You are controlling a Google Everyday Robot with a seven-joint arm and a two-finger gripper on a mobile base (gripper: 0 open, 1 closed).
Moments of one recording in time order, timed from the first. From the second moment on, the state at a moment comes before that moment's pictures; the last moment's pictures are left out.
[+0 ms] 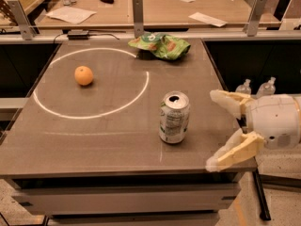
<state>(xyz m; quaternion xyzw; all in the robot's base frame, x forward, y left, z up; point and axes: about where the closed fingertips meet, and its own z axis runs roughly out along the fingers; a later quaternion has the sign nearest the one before) 0.410 -0.129 0.903 -0.50 0.65 0.33 0.46</state>
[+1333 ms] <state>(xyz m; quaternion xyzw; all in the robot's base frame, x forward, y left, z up) 0.427 -0.102 0.849 -0.46 0.64 0.33 0.52</state>
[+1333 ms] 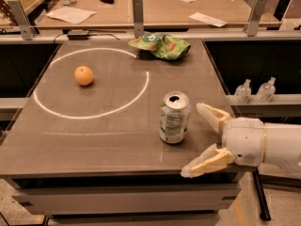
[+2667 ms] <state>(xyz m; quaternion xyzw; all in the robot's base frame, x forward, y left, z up) 0.468 -0.098 0.851 -0.43 0.64 0.33 0.54</state>
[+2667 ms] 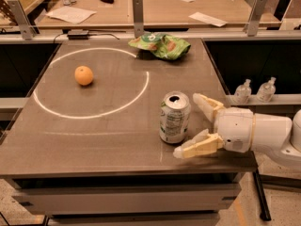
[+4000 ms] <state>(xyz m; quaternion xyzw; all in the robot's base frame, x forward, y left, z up) 0.499 -0.048 0.847 -0.46 0.62 0.38 0.50</state>
